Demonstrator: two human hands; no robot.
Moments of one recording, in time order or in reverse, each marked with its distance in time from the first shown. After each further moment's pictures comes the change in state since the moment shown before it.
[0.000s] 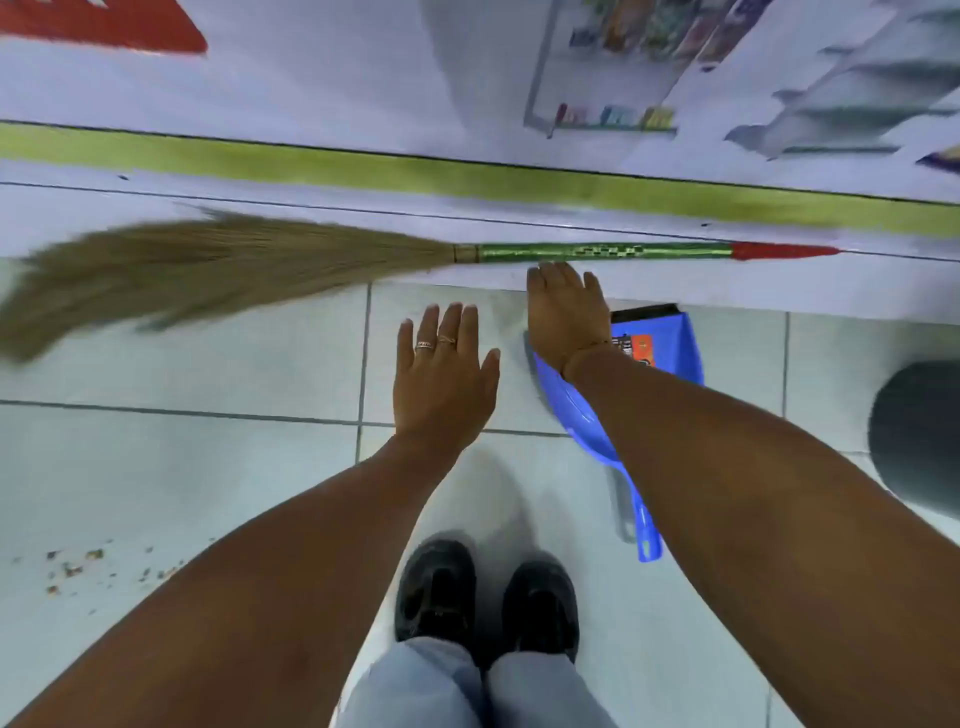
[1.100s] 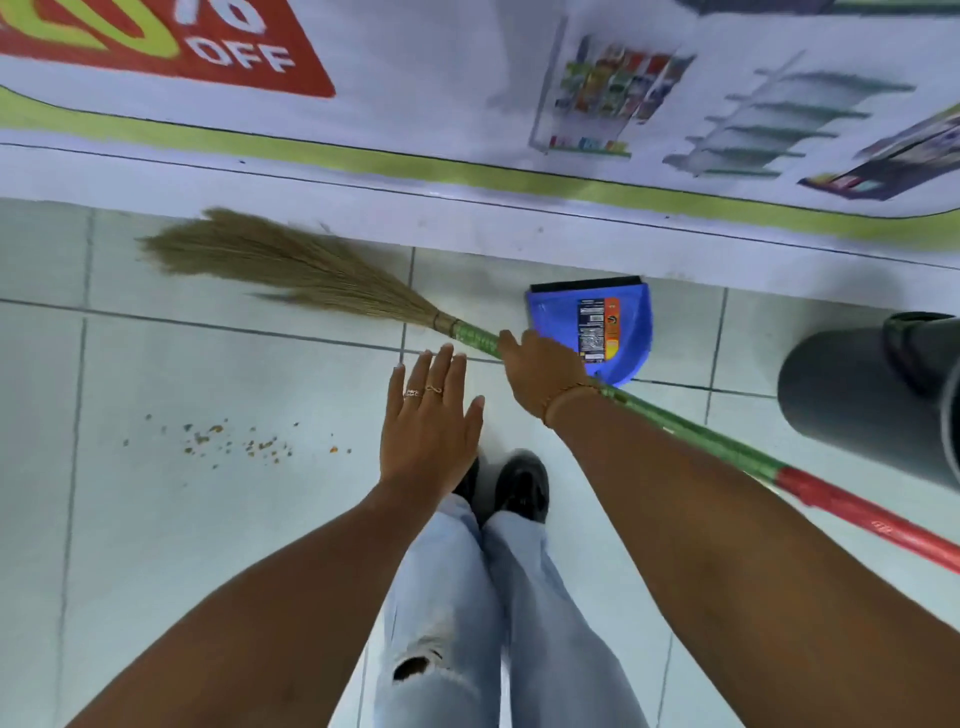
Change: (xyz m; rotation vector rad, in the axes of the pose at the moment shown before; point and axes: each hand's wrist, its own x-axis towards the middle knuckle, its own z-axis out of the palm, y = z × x) left_hand -0.201 0.028 -0.133 0.115 0.016 -0.038; right_hand -0.190 -0.064 -0.159 -0.020 -0.328 -0.185
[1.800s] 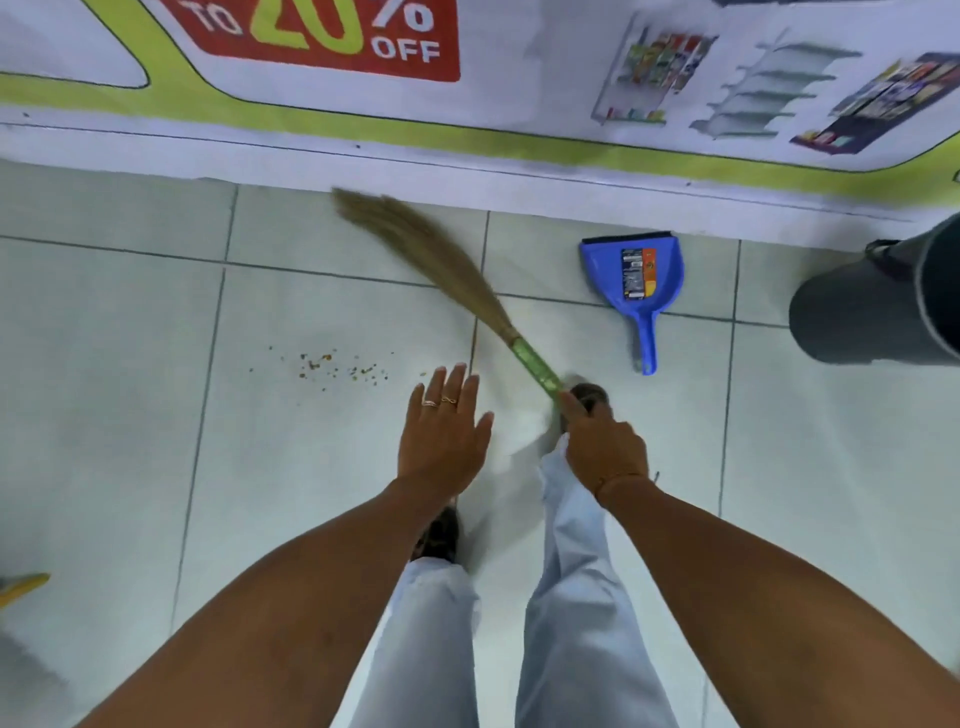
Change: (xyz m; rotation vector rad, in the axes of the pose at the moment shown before) left_hand -0.255 -0.123 -0.035 -0.114 -0.144 0.043; right_hand -0.257 -0.197 0.055 0.271 -0.110 0.349
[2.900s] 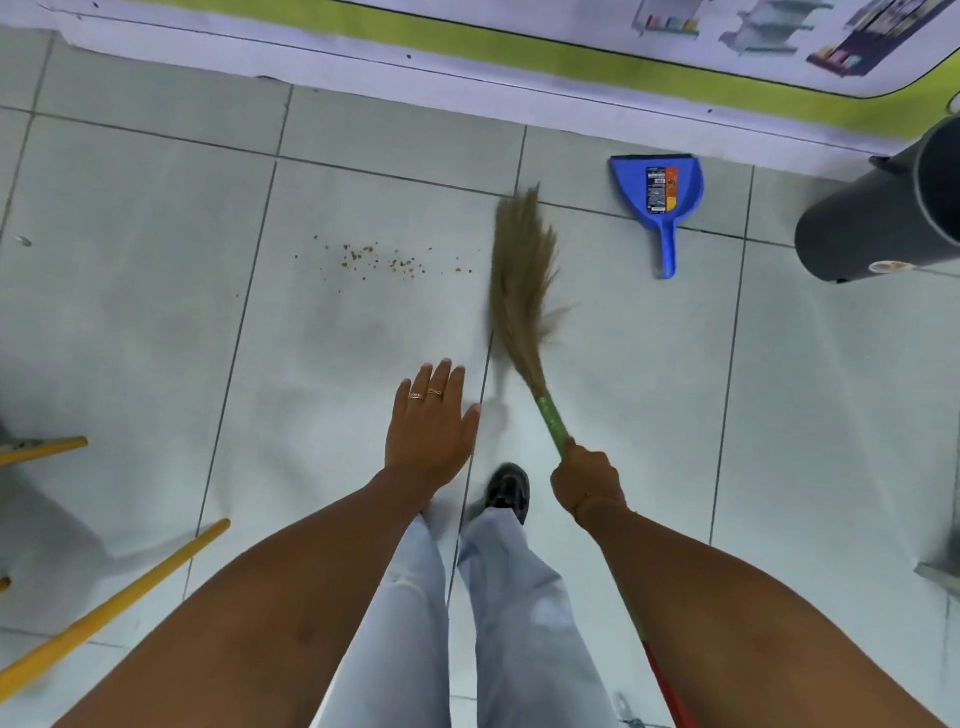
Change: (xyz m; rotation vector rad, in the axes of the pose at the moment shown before) left_hand -0.253 -0.061 0.089 -0.071 0.057 -0.045; right_hand -0.207 -0.036 0.215 0.221 -0.090 0.244
